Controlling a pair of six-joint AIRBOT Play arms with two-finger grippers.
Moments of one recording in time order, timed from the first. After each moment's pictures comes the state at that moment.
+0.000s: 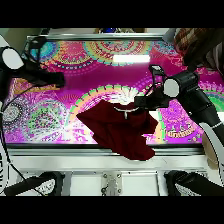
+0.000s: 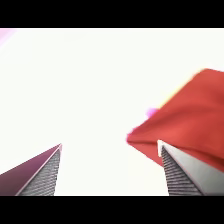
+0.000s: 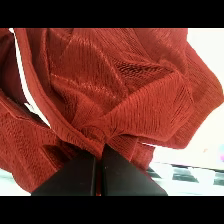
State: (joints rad) left arm -0.04 -1.32 1.60 1.54 -1.38 -1.53; right arm 0.44 -1.23 1.35 -1.50 1.39 2.02
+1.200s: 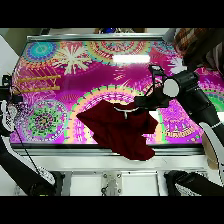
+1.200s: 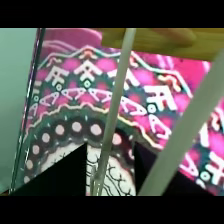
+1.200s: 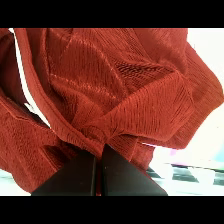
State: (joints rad) left arm 0.53 -2.11 1.80 2.10 -0.80 -1.52; right arm 0.44 -1.23 1.35 -1.50 1.39 2.02
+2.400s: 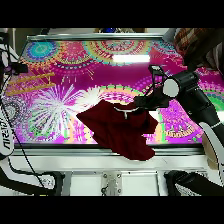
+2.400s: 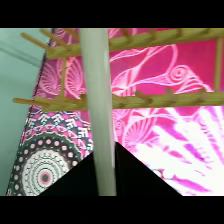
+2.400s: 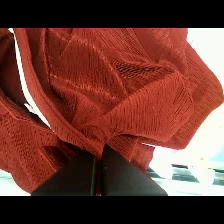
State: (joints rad) left arm 0.19 -1.63 1.80 1.92 -1.05 -1.53; right arm 0.44 -1.23 1.35 -1.50 1.39 2.02
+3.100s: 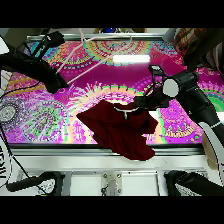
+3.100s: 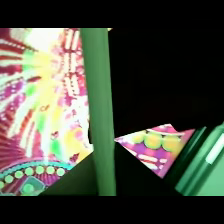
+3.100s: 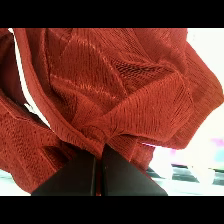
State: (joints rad) left arm -0.05 -1.39 1.80 1.11 -1.71 -0.73; right arm 0.44 -1.23 1.35 -1.50 1.39 2.02
